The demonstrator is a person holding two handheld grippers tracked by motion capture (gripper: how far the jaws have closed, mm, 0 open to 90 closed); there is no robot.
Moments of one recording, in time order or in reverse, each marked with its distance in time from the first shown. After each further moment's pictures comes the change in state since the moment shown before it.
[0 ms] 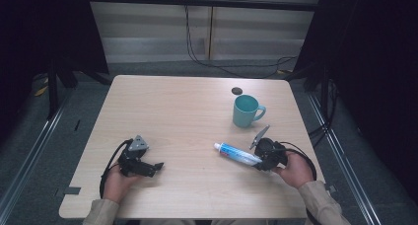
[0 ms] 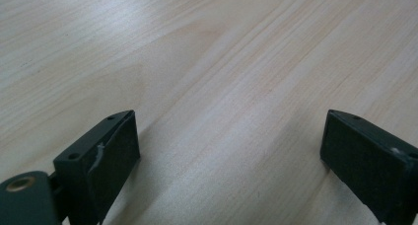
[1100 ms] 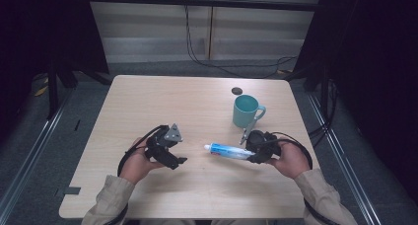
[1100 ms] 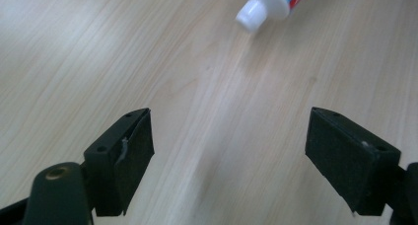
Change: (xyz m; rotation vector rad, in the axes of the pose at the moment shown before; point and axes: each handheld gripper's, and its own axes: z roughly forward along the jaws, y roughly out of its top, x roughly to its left) left arm -0.054 0.103 0.007 0.118 -0.125 0.335; right arm 0.014 0.039 -0.032 0.017 -0.039 -0.151
